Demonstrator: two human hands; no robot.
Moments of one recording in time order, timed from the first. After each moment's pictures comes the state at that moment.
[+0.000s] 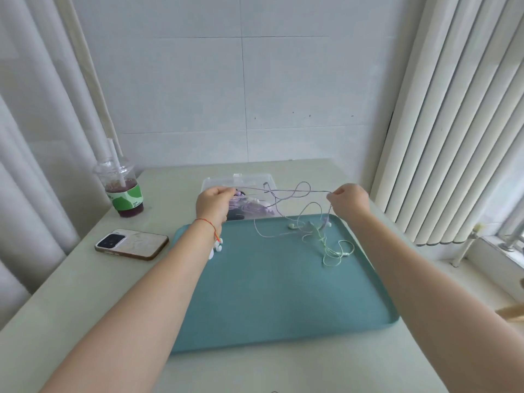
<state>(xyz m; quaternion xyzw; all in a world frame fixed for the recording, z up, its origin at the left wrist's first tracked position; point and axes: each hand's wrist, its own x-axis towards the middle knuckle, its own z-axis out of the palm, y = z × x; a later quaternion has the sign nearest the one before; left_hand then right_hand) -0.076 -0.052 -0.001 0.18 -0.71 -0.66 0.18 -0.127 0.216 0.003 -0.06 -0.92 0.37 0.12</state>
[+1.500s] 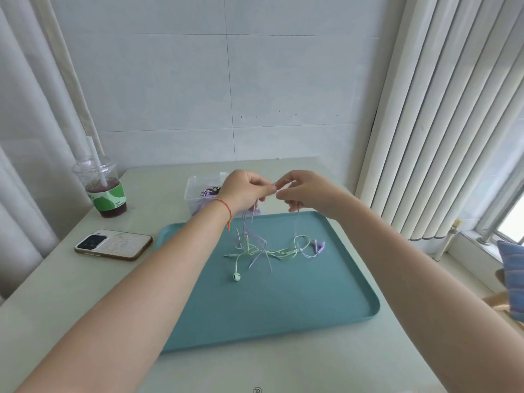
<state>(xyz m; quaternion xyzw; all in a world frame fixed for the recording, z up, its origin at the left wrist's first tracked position) -0.067 0.013 0.044 -0.04 -0.85 -0.51 0.07 -0.085 0.183 0.051 0.15 -0.84 0.51 -0.08</state>
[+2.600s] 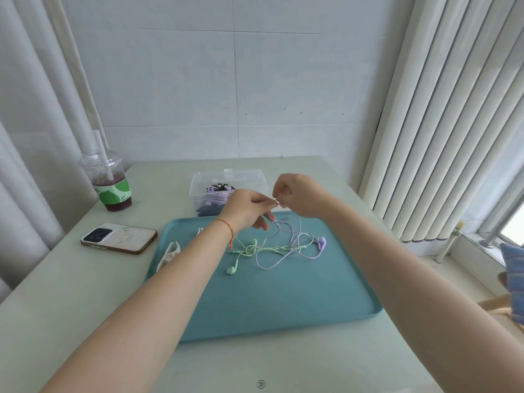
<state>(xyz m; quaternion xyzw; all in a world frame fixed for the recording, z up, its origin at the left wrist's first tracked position) -0.054 0.007 0.006 -0.04 -0.82 -0.57 0.01 -0.082 0.160 0.043 0.22 -0.94 0.25 0.03</state>
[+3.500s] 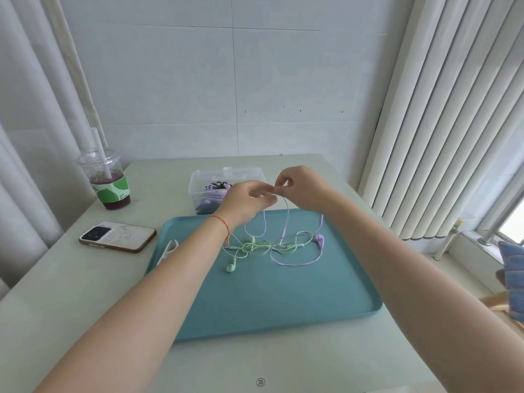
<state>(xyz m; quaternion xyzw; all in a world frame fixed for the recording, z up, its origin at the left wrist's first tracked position) -0.057 0.003 0.009 -0.06 -0.84 -0.53 0.08 -0.082 0.162 0.051 0.20 -0.94 0.27 0.06</state>
